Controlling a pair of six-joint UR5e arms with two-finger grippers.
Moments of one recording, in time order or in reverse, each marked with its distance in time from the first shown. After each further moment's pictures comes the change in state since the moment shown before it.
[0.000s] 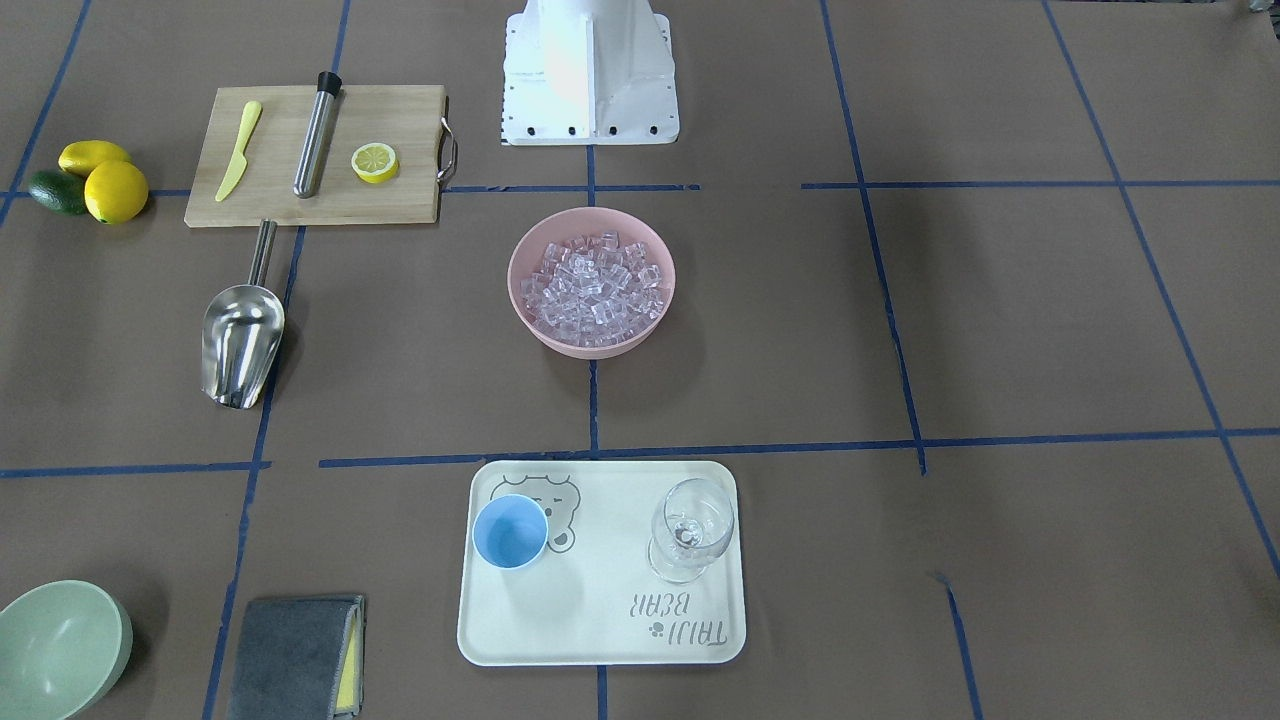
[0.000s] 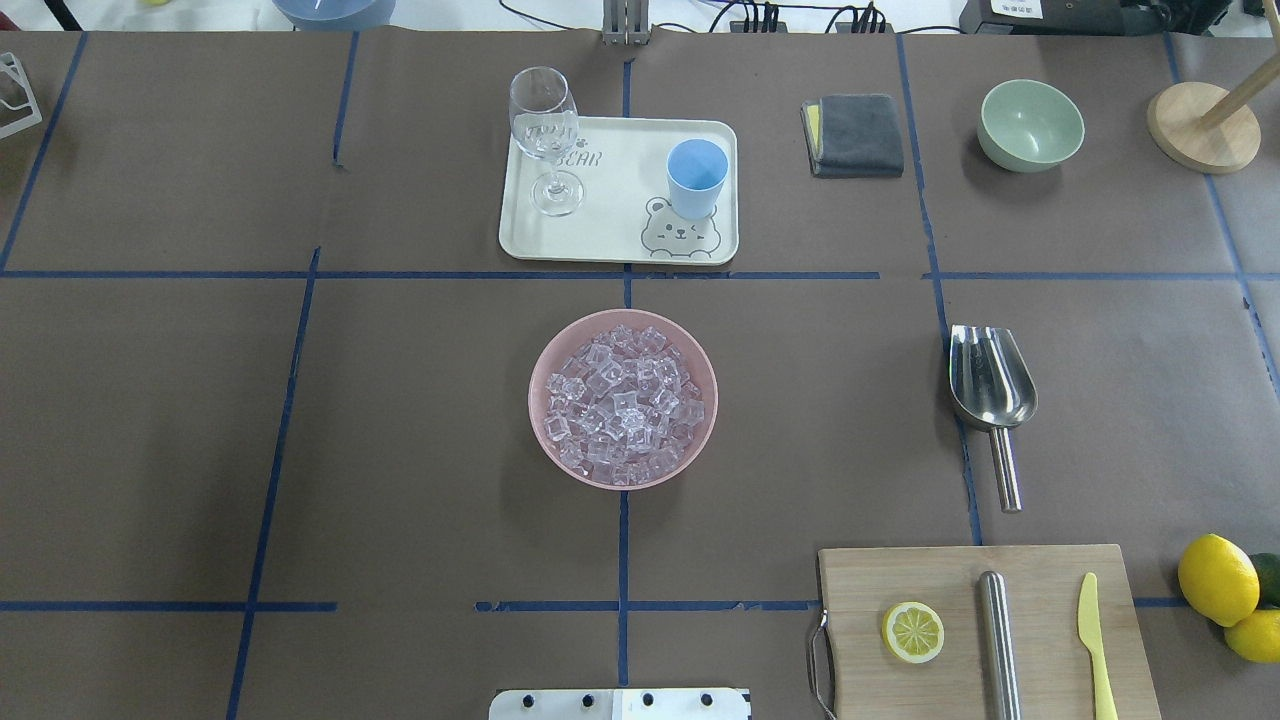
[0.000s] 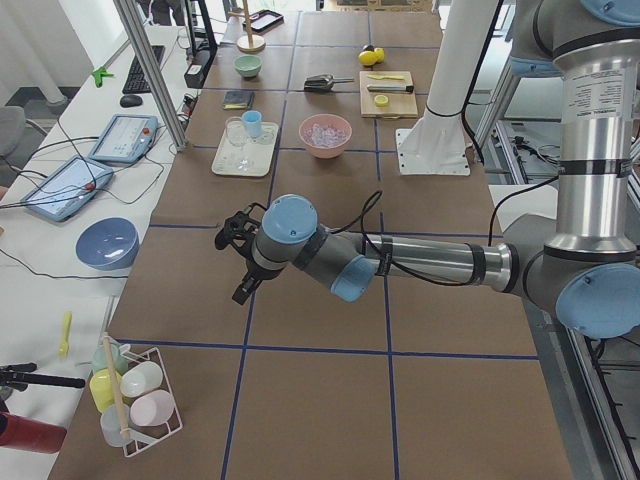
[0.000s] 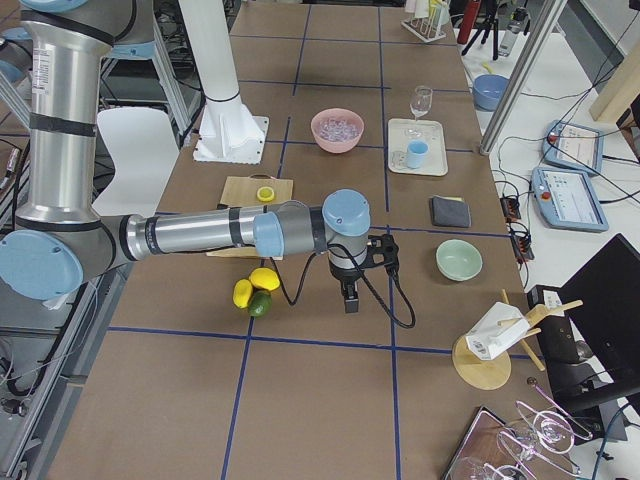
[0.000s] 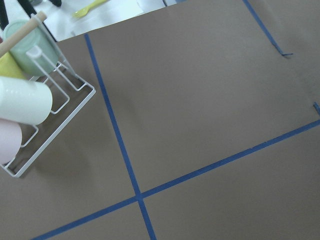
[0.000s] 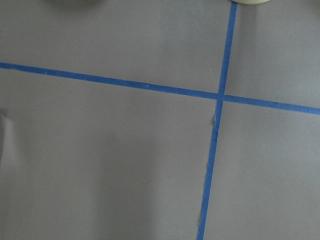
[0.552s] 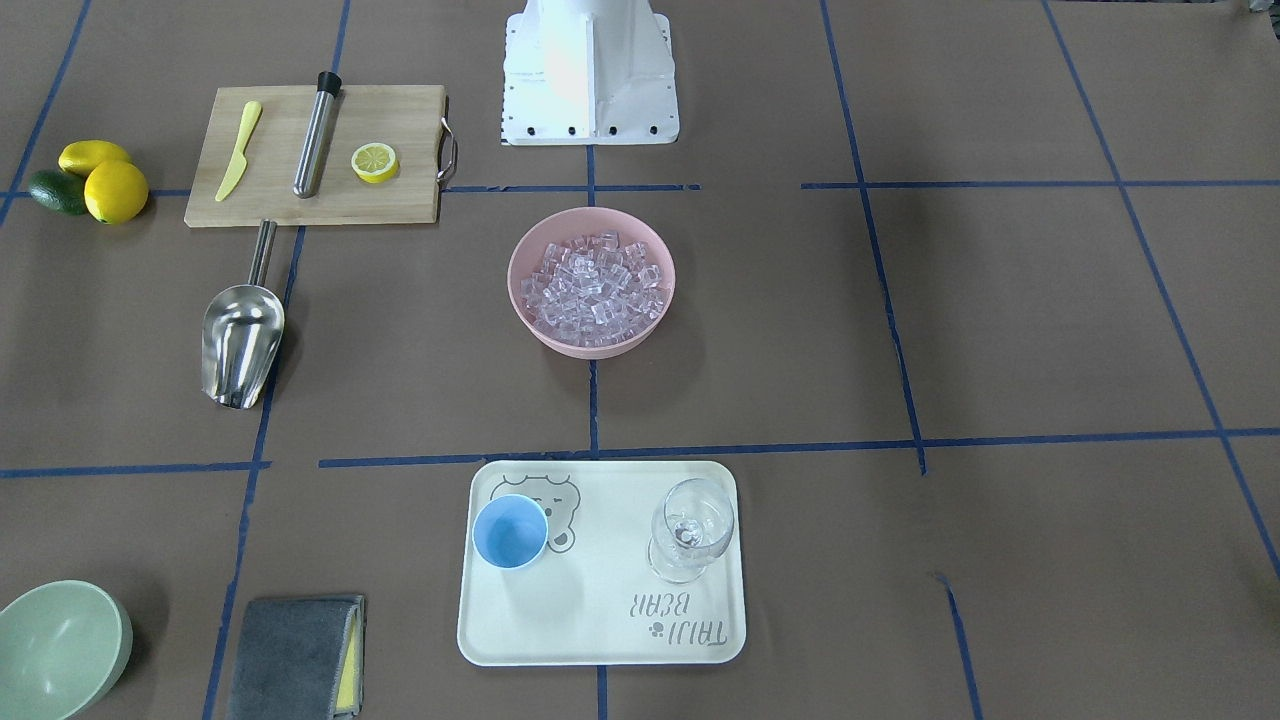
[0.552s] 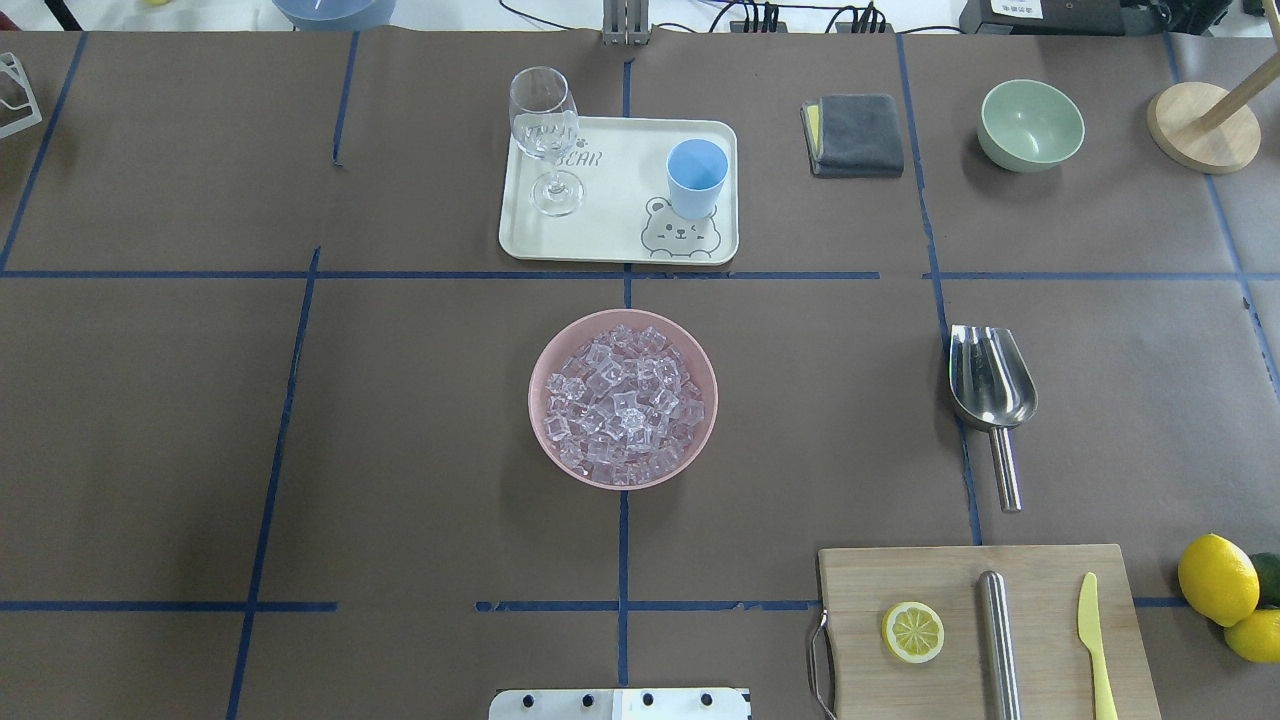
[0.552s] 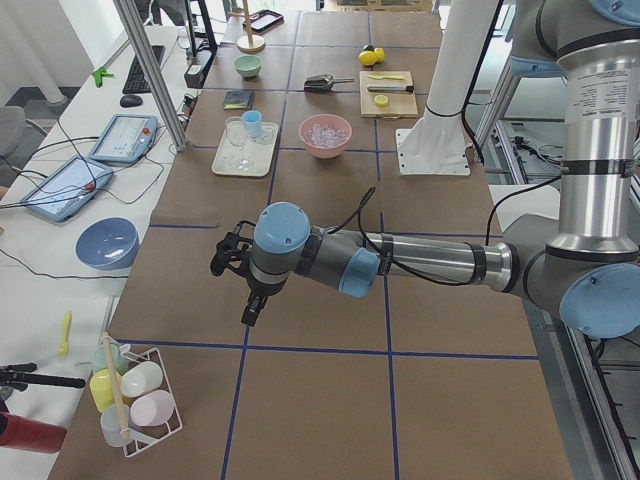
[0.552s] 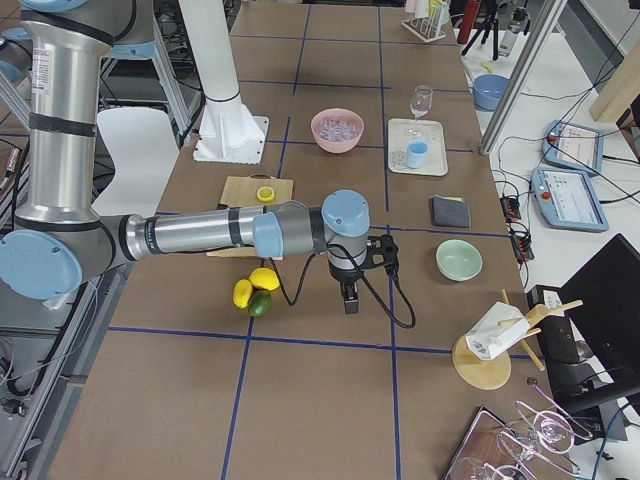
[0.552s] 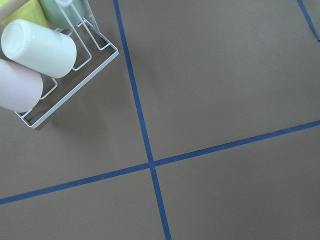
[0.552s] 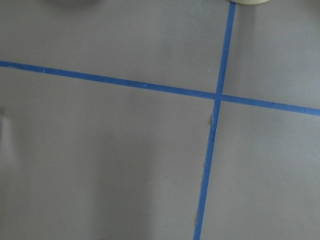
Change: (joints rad) left arm -0.088 -0.009 -0.007 0.282 0.005 -0.007; right arm 0.002 -0.002 -0.001 0.000 -0.007 -0.008
